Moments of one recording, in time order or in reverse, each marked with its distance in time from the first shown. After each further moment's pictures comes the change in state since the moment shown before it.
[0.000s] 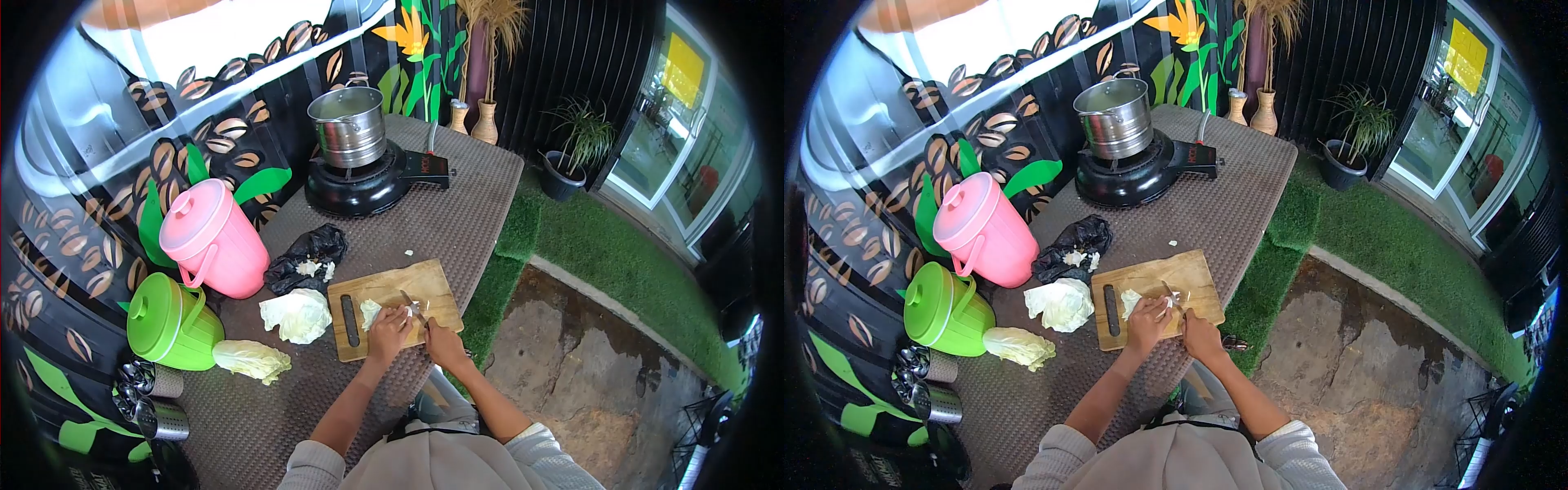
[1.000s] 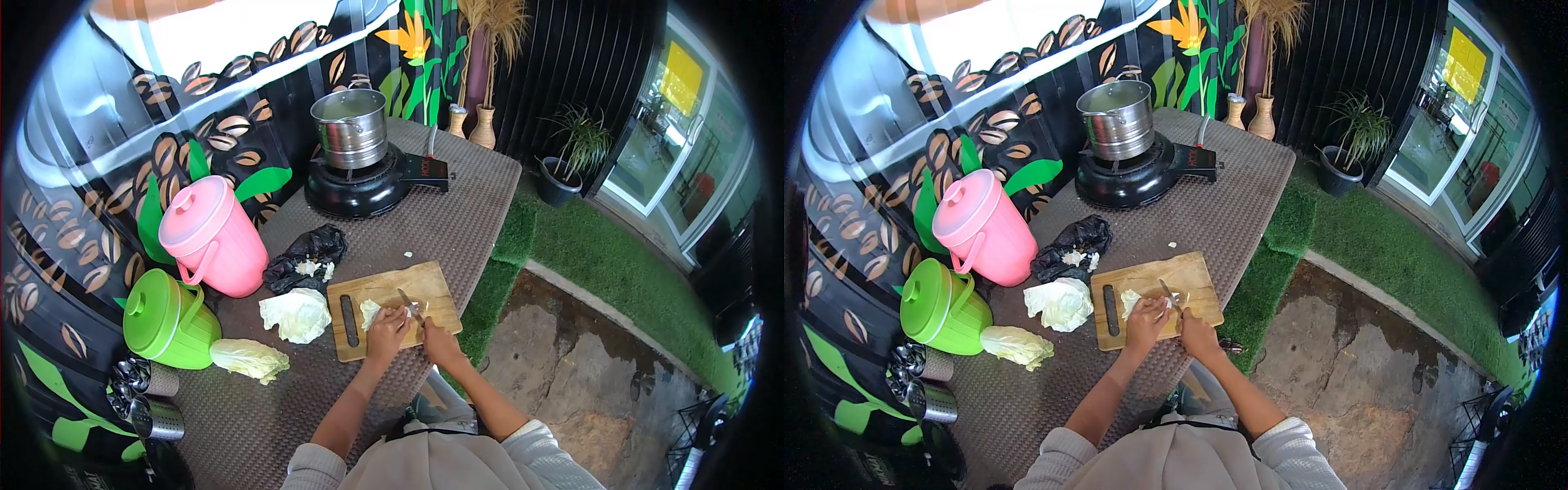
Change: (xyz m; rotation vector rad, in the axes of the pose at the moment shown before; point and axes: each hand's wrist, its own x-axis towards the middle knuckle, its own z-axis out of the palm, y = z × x) left_hand -0.004 -0.007 0.000 -0.063 -0.023 -0.019; right_hand 0.008 0.000 0.008 -0.038 -0.024 0.019
